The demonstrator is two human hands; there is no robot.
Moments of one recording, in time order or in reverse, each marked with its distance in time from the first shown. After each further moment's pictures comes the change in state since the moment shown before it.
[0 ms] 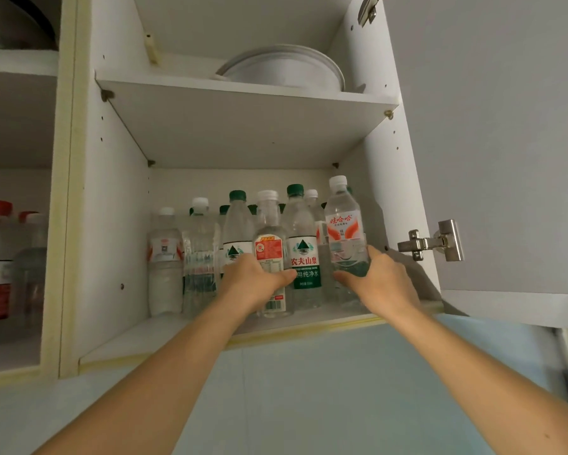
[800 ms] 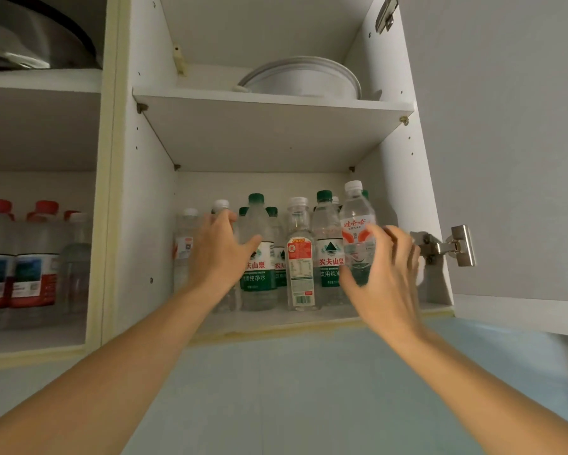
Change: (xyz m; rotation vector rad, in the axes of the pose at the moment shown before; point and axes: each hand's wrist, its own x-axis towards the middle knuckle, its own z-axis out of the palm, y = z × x) left_hand 0.007 -0.009 -0.052 0.205 0.508 0.231; right_hand -0.030 -0.017 0.011 -0.047 0.457 -0.427
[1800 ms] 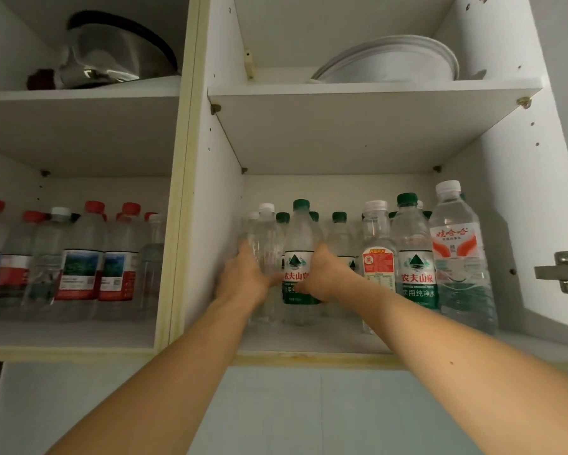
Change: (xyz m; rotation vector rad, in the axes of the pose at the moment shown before) left_hand 0.022 -0.087 -0.003 0.001 -0.136 -0.264; right_hand 0.060 -0.126 0.137 0.245 -0.992 0.288
